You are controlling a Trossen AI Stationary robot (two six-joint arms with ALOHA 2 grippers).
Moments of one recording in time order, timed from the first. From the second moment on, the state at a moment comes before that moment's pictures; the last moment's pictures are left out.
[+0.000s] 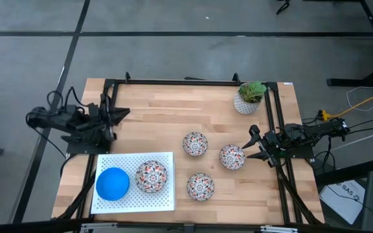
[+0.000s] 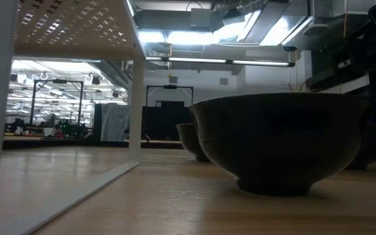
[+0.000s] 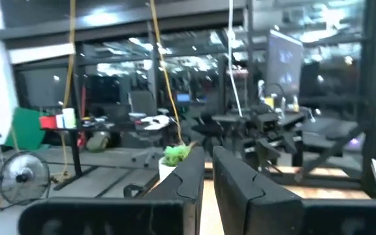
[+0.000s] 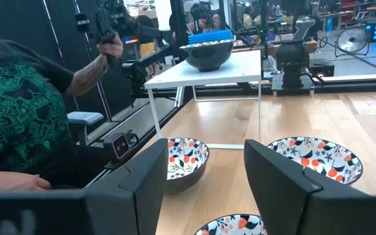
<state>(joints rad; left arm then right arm) -0.24 0.18 0.42 0.00 -0.52 0.15 0.27 0.00 0.02 -0.01 -0.10 0.15</state>
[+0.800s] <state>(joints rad) 0.07 0.00 0.09 0.20 -0.36 0.12 0.27 0.00 0.02 -0.01 -0.10 0.15</state>
